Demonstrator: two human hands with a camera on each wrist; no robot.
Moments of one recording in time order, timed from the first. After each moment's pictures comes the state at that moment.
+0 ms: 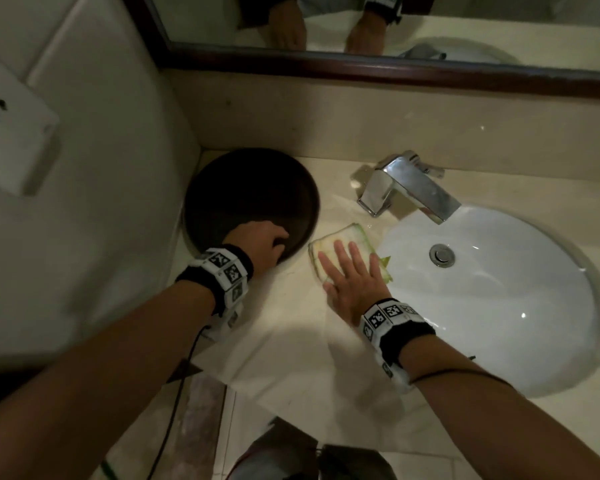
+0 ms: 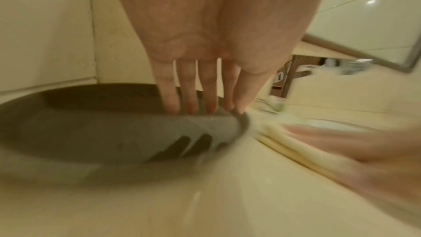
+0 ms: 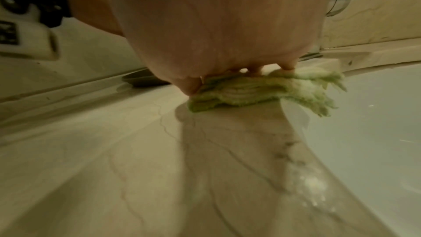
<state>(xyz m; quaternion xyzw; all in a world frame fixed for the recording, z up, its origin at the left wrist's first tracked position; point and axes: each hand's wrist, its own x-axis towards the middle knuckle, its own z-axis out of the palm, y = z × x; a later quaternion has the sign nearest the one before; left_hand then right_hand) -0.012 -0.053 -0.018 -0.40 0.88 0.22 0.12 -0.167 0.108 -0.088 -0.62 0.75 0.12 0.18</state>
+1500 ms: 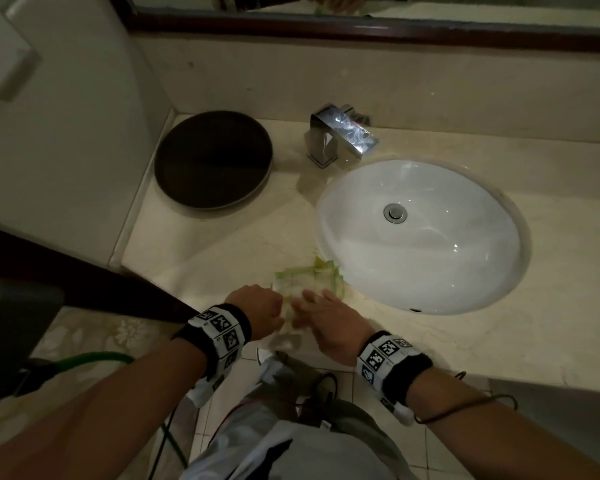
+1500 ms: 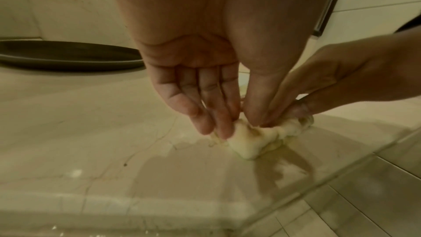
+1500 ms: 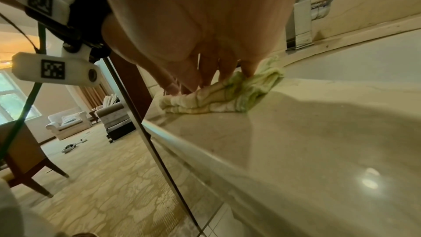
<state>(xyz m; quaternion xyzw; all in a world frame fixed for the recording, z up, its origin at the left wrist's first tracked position) -0.007 0.194 -0.033 -0.36 0.87 0.19 0.30 -0.162 0.305 -0.056 -0.76 0.58 -0.02 0.30</state>
